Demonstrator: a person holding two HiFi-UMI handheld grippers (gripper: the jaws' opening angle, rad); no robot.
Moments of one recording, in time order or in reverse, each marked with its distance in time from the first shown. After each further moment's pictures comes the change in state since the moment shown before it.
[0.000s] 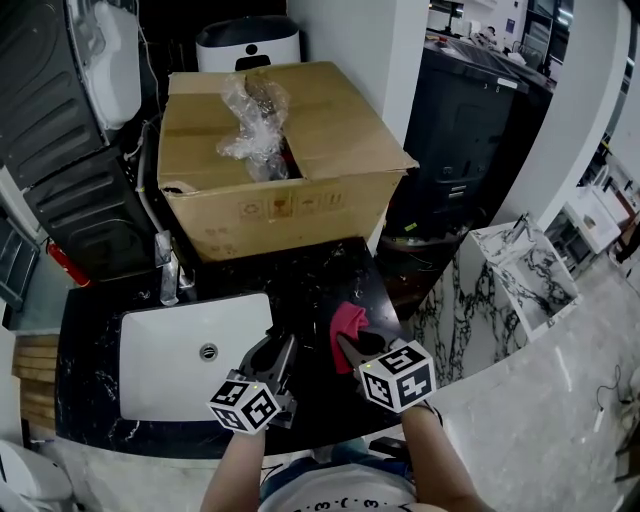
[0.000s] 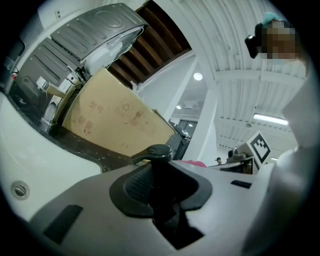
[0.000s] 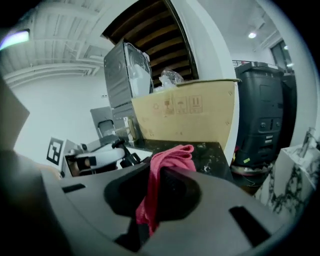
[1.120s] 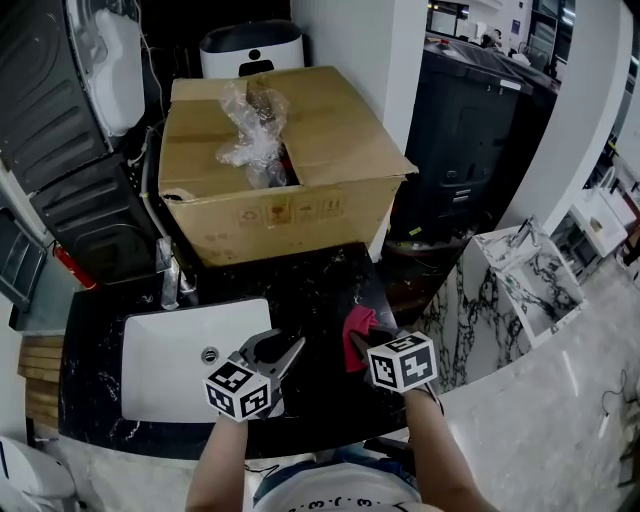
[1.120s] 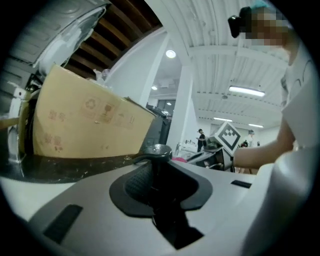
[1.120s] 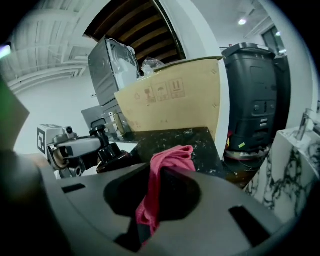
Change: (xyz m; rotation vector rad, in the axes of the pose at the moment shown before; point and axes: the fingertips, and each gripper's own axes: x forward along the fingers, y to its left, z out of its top) left arm 0.026 -0.025 -0.004 0.296 0.229 -0.194; right arm 0.015 -0.055 -0.028 0.116 0.096 -0.032
